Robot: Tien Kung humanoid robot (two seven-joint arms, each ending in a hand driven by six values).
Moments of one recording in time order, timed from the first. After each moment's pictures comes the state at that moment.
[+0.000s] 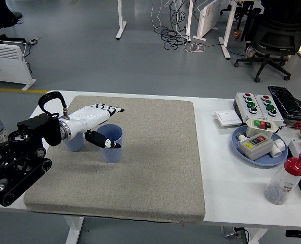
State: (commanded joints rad) left arm -0.84 0.43 -0.83 -1.10 2.00 -0.33 0.02; right arm 0.17 -0.18 0.16 0.26 -0.15 -0.25 -0.24
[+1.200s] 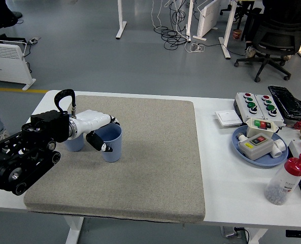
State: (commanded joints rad) left arm -0.93 0.38 -0.75 -0.95 1.99 -0.37 0.02; right arm 0.17 -0.18 0.16 0.26 -0.15 -0.25 -0.24
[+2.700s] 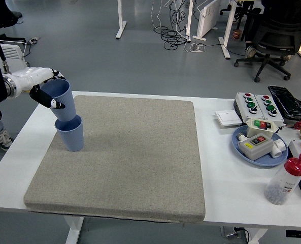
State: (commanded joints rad) left arm -0.96 0.59 -1.01 -1.00 1.96 -0.50 0.09; right arm 0.15 -0.18 0.15 0.26 -0.13 -0.26 -0.23
